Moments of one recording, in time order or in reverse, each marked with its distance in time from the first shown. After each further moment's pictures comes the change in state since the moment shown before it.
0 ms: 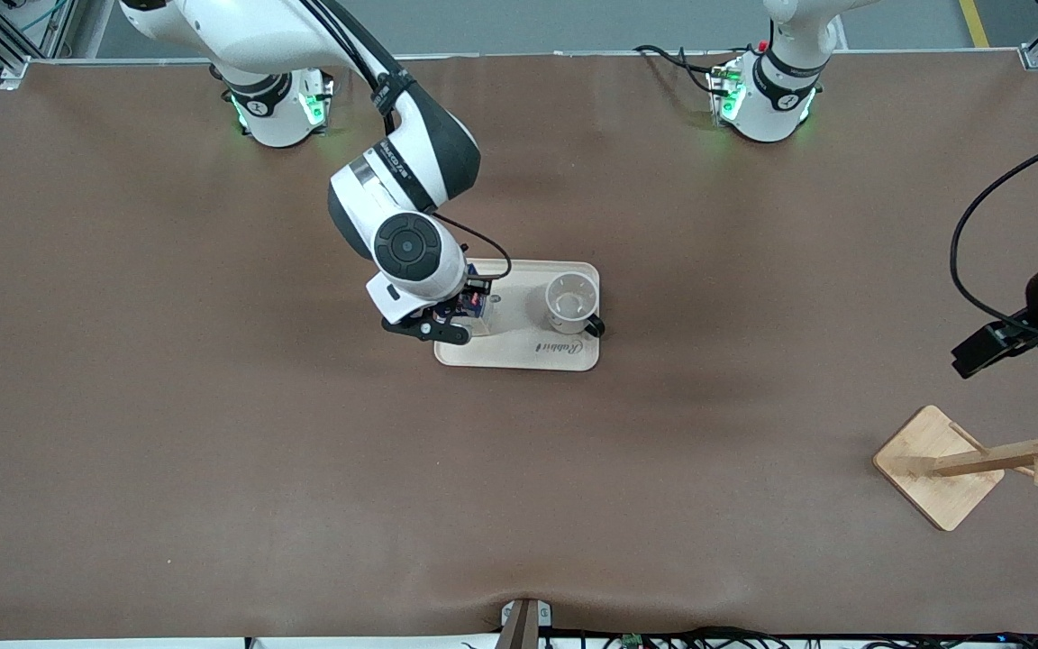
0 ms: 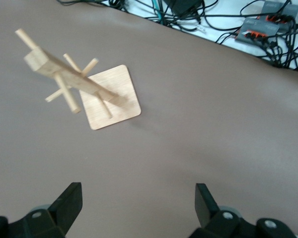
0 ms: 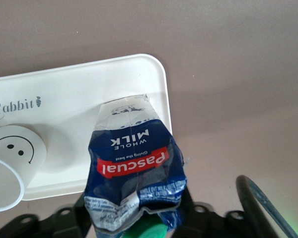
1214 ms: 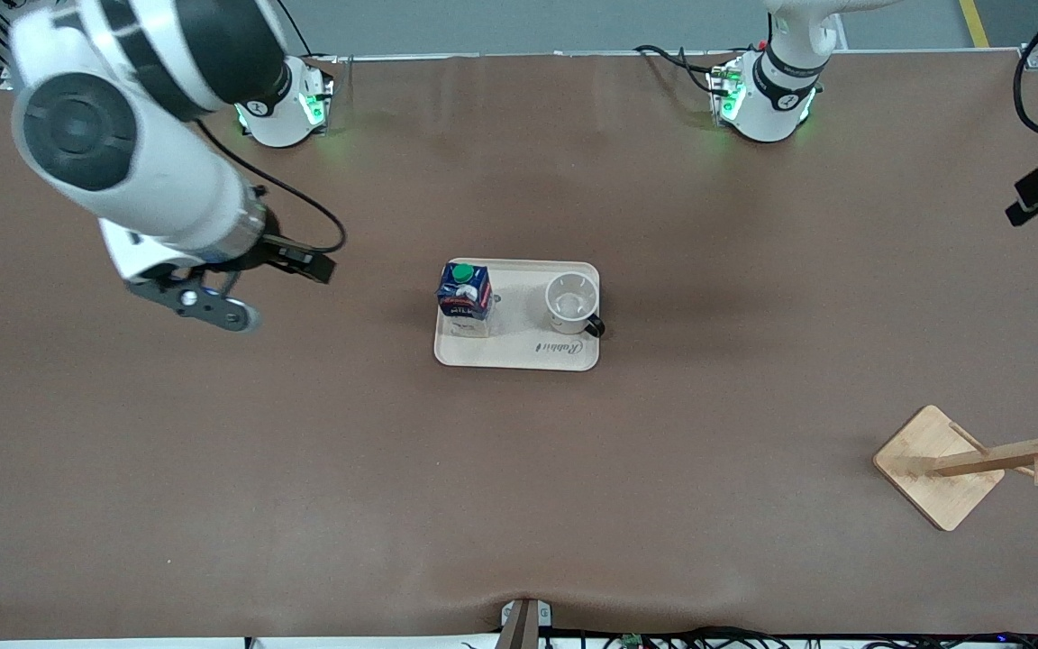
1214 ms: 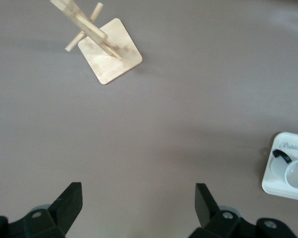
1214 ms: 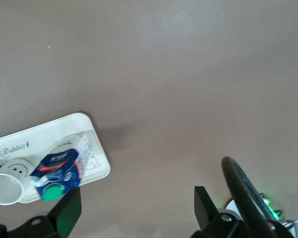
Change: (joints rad) left arm -0.259 -0.293 0.401 -0.104 -0.236 -0.244 0.368; right arm -0.242 -0.159 -0.045 0.401 -0.112 -0.530 -0.113
